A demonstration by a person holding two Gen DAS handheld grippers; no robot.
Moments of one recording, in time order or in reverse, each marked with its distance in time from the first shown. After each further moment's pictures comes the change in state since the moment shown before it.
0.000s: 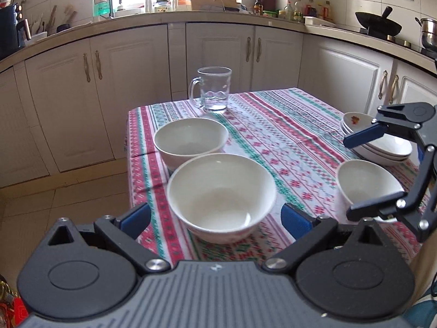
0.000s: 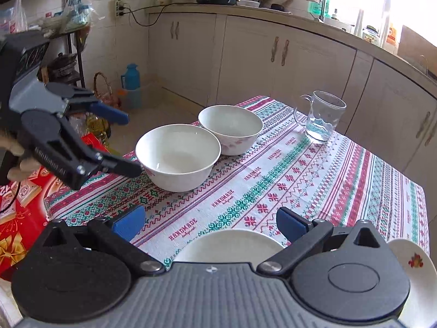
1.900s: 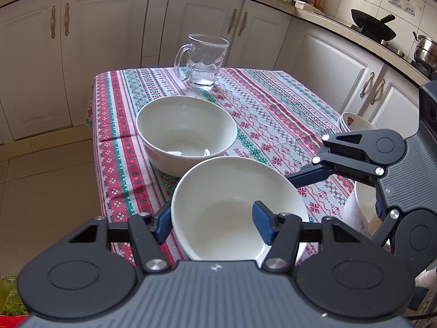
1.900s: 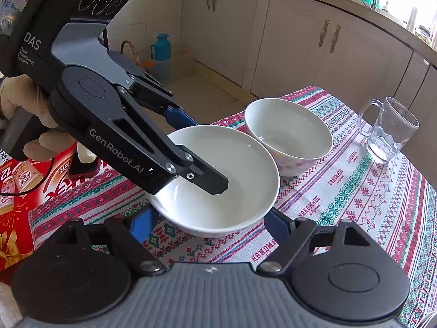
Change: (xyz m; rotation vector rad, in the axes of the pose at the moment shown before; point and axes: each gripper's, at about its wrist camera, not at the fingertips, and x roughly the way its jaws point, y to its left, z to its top) left arm 0.068 0.047 0.024 -0.090 0.154 -0.236; right arm 0.096 0.016 0.041 -0.100 0.120 0.133
